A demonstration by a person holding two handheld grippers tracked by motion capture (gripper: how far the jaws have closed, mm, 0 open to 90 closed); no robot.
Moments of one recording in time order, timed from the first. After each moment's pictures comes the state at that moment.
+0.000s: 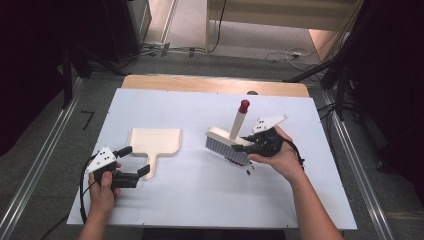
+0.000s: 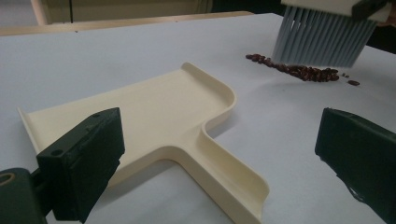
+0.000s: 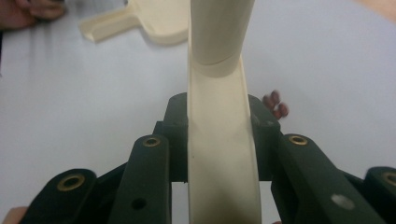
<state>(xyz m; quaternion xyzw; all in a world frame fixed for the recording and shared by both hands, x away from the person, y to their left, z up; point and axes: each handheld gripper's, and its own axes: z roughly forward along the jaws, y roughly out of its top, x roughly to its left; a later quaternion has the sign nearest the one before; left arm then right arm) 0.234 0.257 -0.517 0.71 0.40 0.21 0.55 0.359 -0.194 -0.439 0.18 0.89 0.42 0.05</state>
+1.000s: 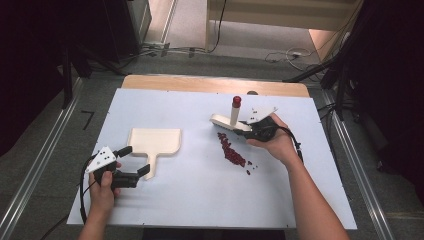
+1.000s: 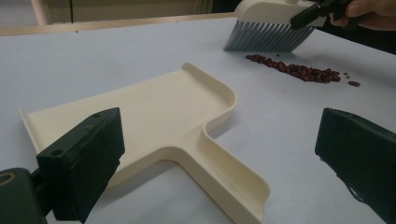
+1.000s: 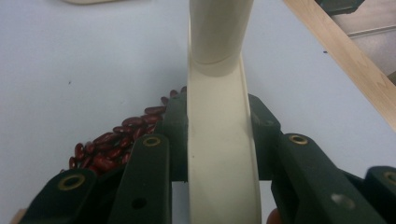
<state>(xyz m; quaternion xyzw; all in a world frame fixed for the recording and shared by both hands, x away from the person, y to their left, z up) 0.234 0.257 -0.517 0.70 0.40 0.21 0.55 0.417 -0.188 -0.461 0.11 0.91 0.37 0.17</state>
